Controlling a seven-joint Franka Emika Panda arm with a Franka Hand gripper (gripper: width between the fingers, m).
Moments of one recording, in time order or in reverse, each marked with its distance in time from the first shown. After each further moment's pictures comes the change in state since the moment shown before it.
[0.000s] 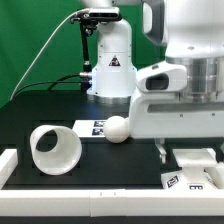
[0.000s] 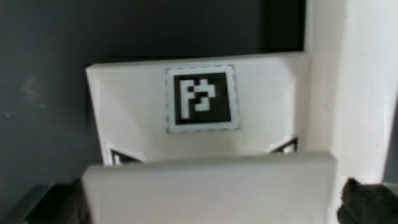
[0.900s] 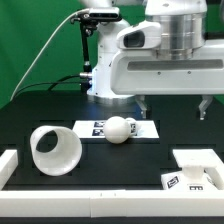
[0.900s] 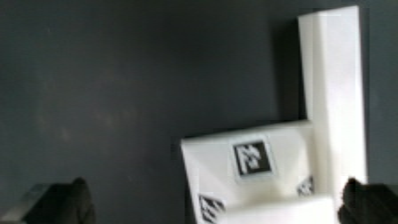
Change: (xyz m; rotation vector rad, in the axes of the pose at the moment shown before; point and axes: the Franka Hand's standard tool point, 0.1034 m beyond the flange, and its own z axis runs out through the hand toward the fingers) arm -0.057 0.026 -0.022 0.010 -0.050 0.142
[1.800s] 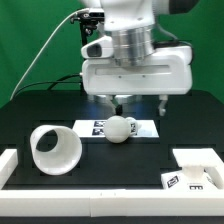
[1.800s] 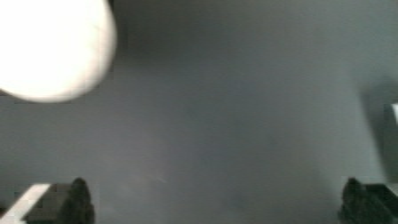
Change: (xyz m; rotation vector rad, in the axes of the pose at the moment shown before) arm -0.065 0.067 0.017 0.061 -0.053 0.201
